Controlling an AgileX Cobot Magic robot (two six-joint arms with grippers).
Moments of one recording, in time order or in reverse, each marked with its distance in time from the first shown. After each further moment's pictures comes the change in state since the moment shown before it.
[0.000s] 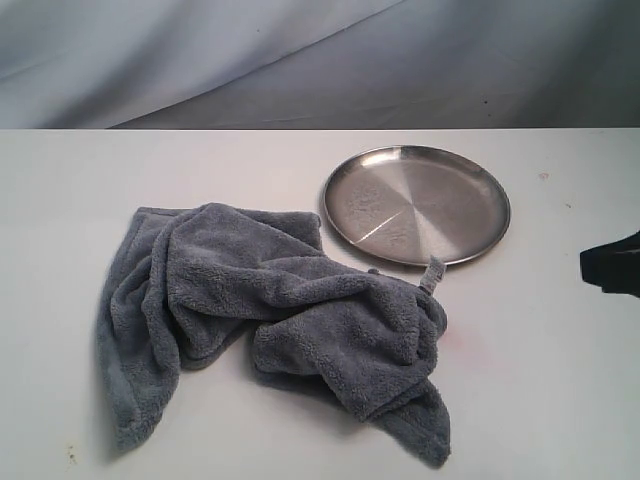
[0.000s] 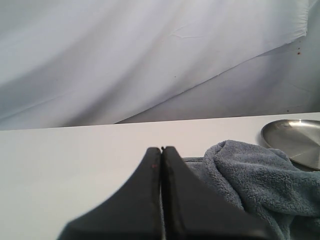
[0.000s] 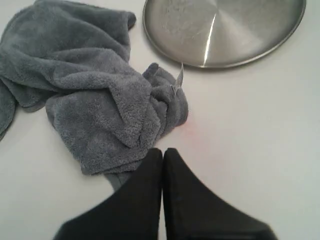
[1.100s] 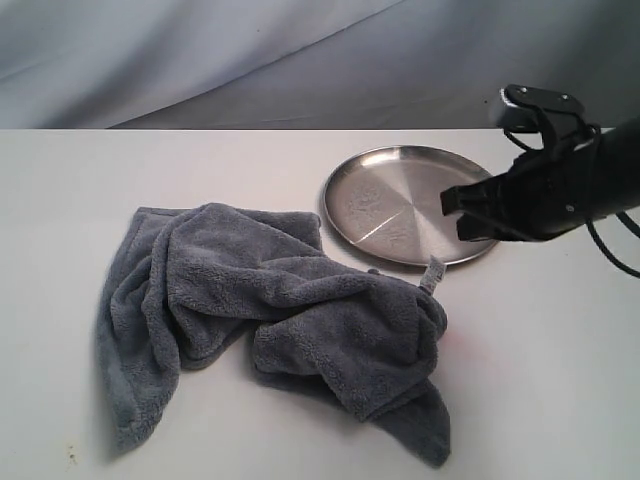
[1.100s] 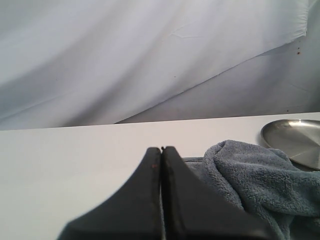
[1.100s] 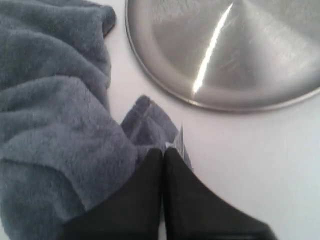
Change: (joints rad) left arm 0.000 0.000 0.000 0.000 0.000 0.000; right arm 0.110 0.676 -0.298 0.132 -0.209 -0.095
